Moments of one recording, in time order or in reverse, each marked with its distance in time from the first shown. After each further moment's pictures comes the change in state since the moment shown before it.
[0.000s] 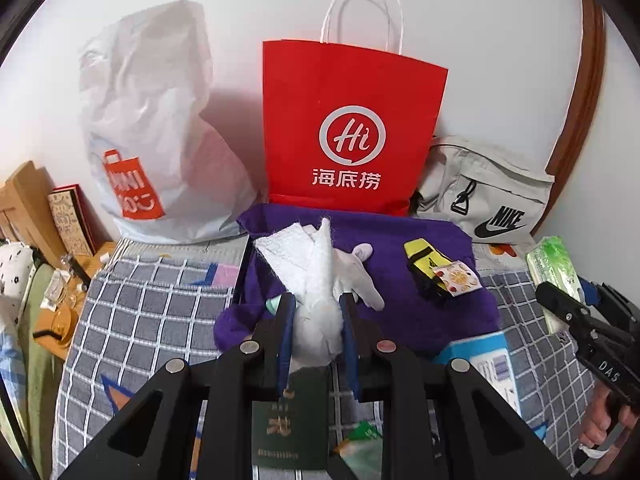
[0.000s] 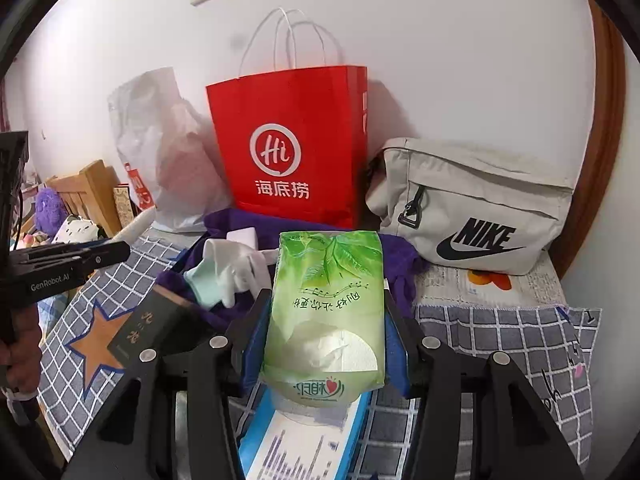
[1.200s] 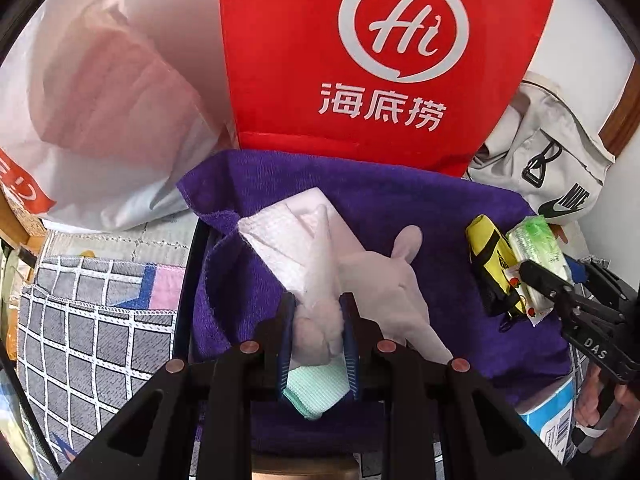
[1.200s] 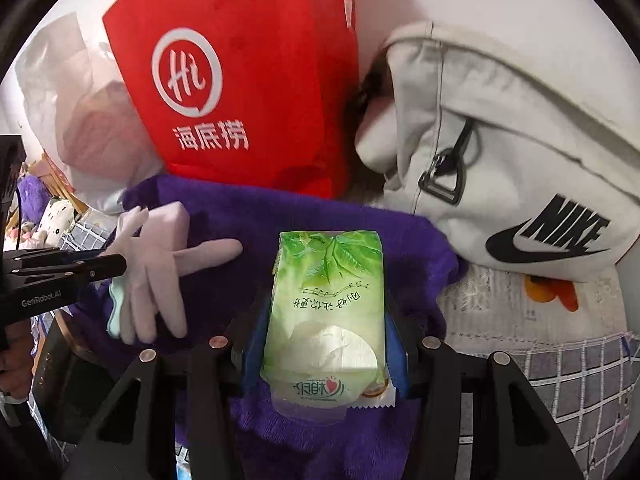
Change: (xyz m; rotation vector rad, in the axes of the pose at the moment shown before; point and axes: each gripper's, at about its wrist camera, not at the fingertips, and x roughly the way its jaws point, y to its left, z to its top) left arm 0.157 0.010 0.025 -0.010 0.271 -0.034; right arm 0.175 -0.040 0.020 0.013 0.238 0.013
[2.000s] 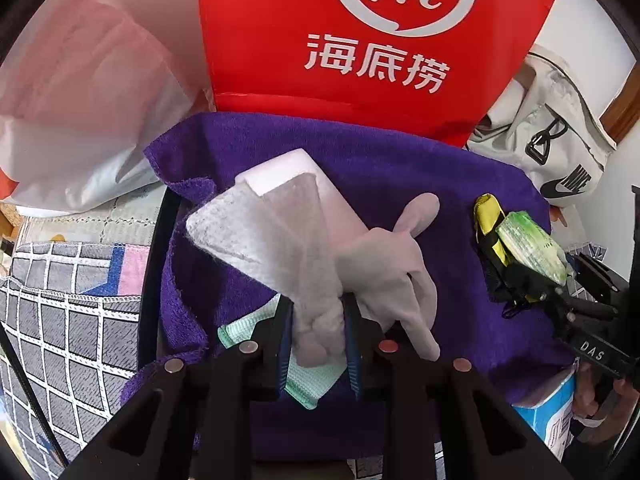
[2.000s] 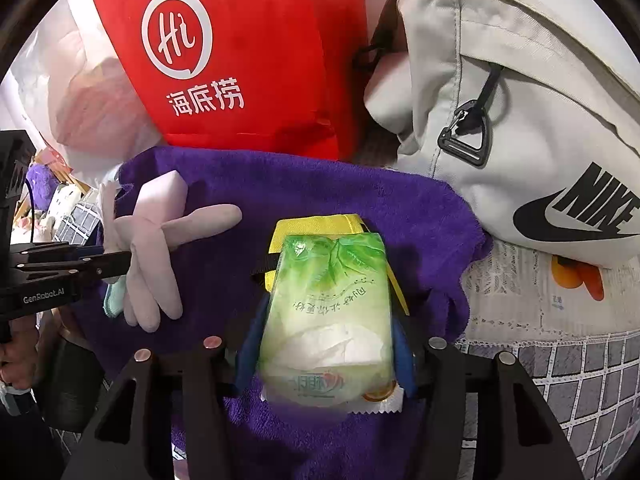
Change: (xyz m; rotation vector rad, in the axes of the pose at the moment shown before) left arm 0.033 -0.007 -0.004 0.014 0.079 -0.042; right arm 0.028 0.003 -0.008 -0.006 0.089 0.067
